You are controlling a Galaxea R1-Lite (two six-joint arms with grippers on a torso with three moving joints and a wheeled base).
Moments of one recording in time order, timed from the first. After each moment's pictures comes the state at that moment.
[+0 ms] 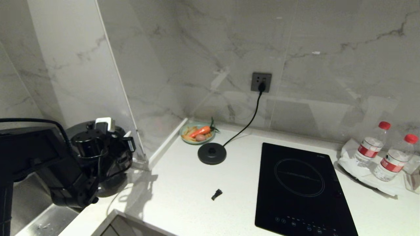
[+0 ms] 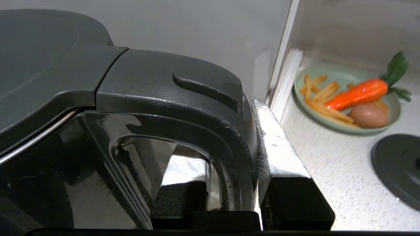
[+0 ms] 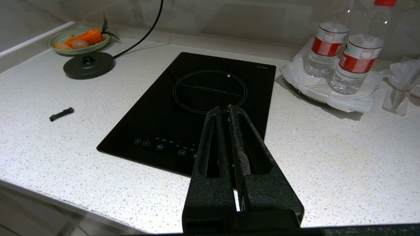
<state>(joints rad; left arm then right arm) -0.04 2.20 -0.73 -1.43 0.14 -0.02 0.00 0.00 0.00 0.01 0.00 -0.04</state>
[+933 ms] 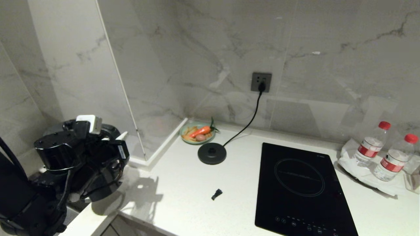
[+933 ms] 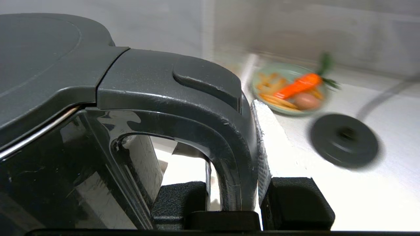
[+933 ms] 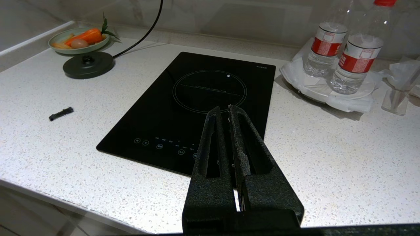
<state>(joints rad) -0.14 1.85 -0.41 -1.40 0.12 -0.02 0.00 0.00 0.00 0.01 0.00 -0.04</state>
